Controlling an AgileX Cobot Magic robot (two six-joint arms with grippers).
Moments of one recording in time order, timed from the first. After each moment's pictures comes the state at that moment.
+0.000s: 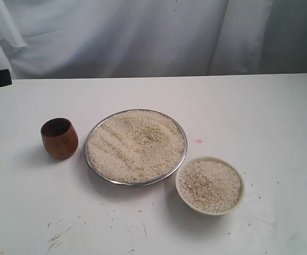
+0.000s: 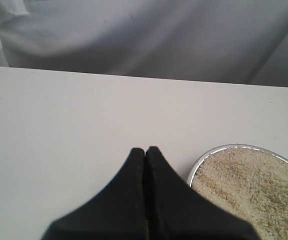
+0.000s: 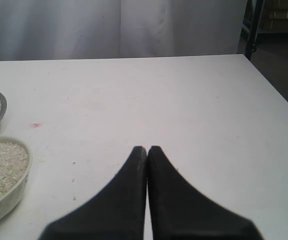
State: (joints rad) left arm -0.18 1.17 -0.72 0.11 0.13 -0.30; right arm 0.11 0.00 0.00 -0.09 0.35 0.08
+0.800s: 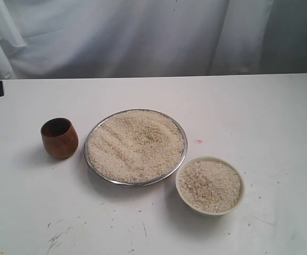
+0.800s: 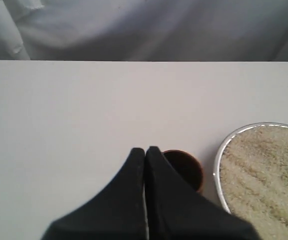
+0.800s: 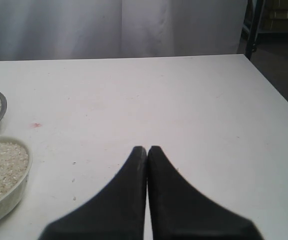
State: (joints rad) left arm -0.15 1.12 -0.72 0.17 0.22 -0.26; right arm 0.11 0.00 0.00 -0.09 0.35 0.08
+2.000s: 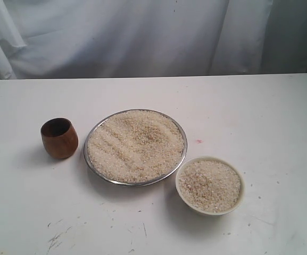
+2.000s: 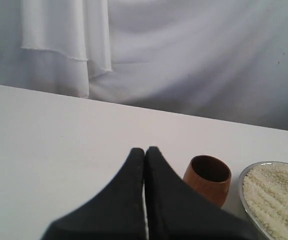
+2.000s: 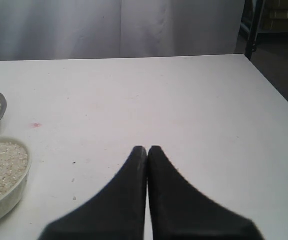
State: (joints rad) left arm 0.02 0.24 -0.22 0.17 0.25 -0.30; right arm 0.11 0.00 0.00 -0.09 0.35 0.08
